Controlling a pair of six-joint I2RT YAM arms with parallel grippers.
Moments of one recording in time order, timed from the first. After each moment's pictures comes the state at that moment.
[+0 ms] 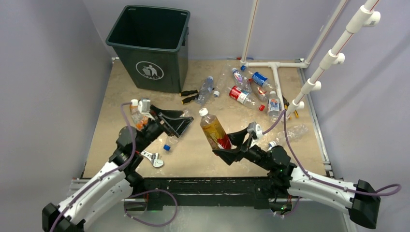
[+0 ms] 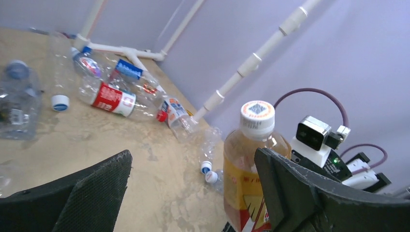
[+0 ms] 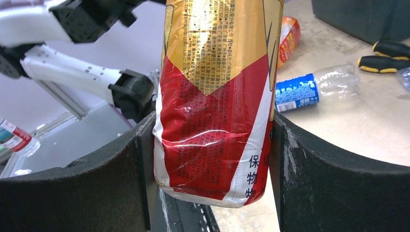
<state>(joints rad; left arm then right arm) -0.61 0.56 0.42 0.37 0.15 -0.73 1.03 0.60 0.16 0.71 -0.06 0.37</state>
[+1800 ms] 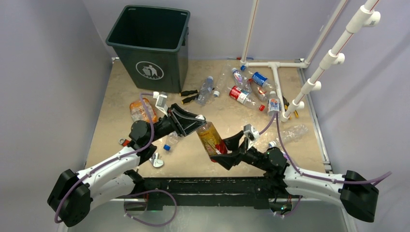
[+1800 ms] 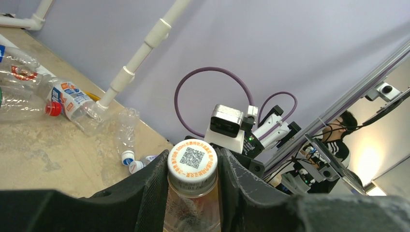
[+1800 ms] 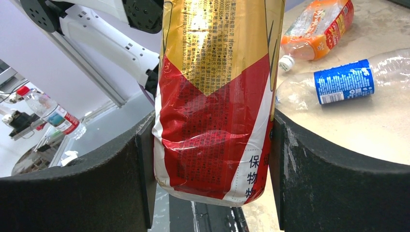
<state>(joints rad) -0.66 0.97 0.45 0.92 0.50 -0.97 1.03 0.77 0.08 1.01 -0.18 0.51</state>
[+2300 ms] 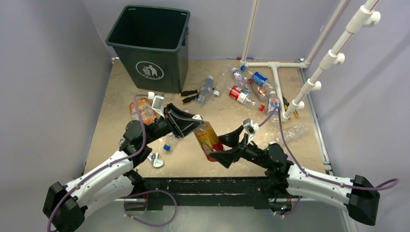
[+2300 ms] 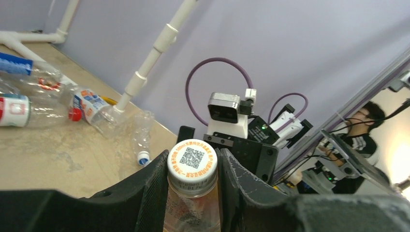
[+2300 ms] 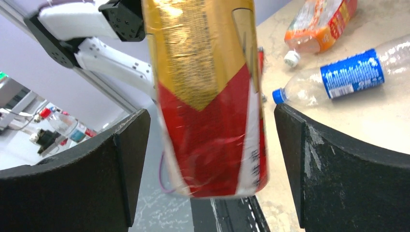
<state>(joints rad) -0.68 0.85 0.48 0.74 0.47 -0.87 1.03 0.72 0.18 0.80 -0.14 0.60</state>
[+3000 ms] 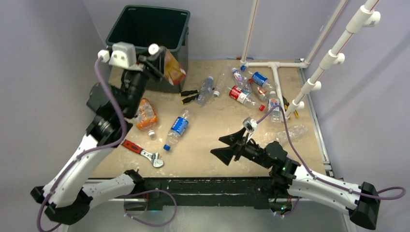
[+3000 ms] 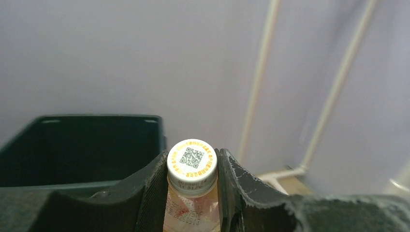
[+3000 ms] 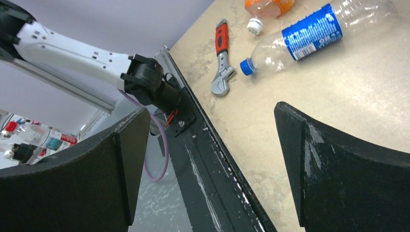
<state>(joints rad) -0.69 0.95 1.31 0.04 -0.26 -0.03 1.03 0.57 0.26 0.41 -0.03 0.61</state>
